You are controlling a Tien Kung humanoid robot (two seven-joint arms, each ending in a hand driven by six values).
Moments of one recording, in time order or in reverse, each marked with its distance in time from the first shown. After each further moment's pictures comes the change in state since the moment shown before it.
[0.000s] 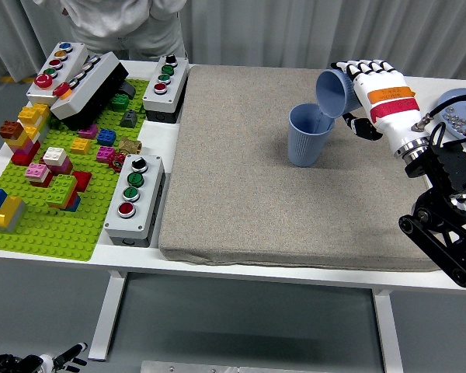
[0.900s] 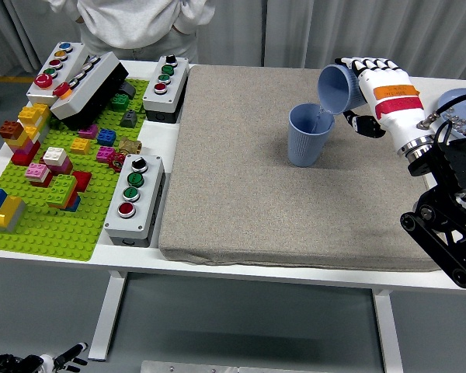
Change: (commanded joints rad) left arm -0.001 -0.001 0.000 0.000 -0.001 0.000 -0.001; right arm -0.032 0.017 0.079 0.027 0.015 0.035 0.020
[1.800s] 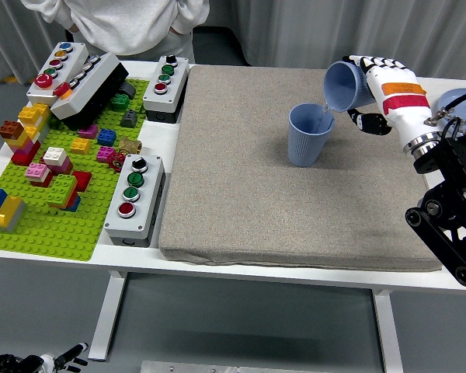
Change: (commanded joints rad) left arm 0.000 0.000 0.007 0.000 -0.003 0.000 -0.001; right arm -0.025 0.010 0.076 0.013 0.031 0.055 0.009
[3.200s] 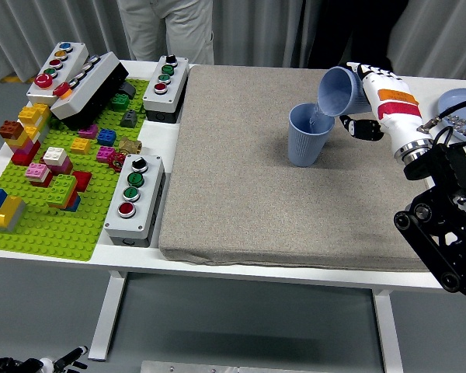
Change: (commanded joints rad) left arm 0.012 0.000 0.016 0.000 -0.013 0.000 -0.001; right arm -0.056 0.089 0.098 0.012 0.003 0.048 -0.031
